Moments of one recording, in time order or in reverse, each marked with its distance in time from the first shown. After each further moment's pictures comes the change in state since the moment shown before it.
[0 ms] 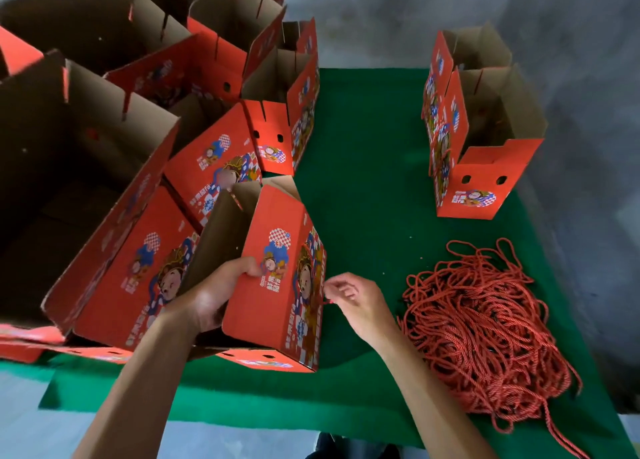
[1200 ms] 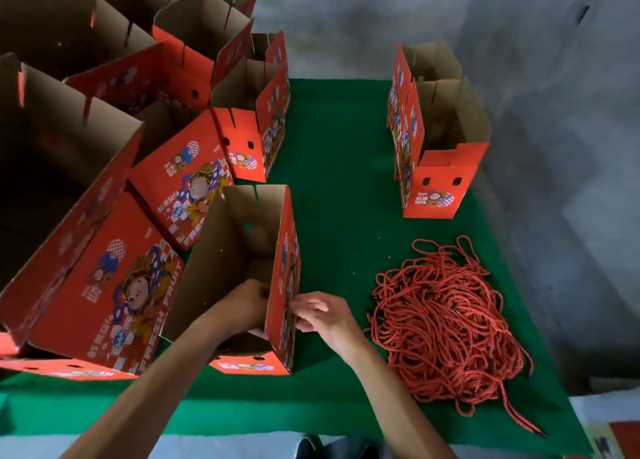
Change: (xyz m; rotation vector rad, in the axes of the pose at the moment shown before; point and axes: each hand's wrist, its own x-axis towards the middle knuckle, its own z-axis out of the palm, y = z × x) left_hand 0.031 -0.028 0.054 0.677 -0.078 0.135; right_hand -0.024 -0.002 0.012 0.556 -0.042 0.281
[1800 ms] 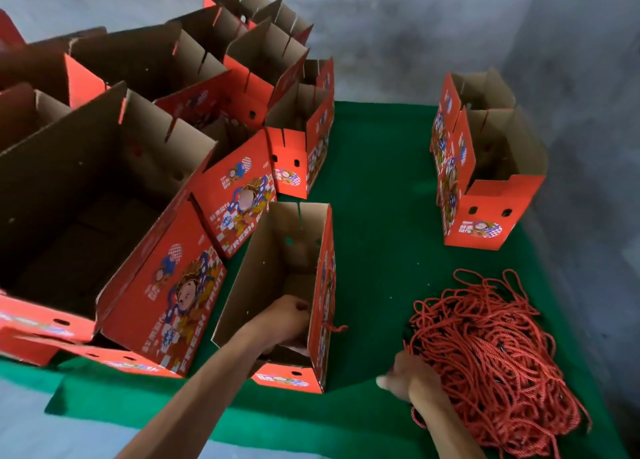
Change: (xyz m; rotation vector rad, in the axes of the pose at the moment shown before) left_hand -0.019 0.006 -0.009 -0.284 -0.070 -0.110; right_hand -0.003 0.022 -0.070 -1.374 0.066 0.493
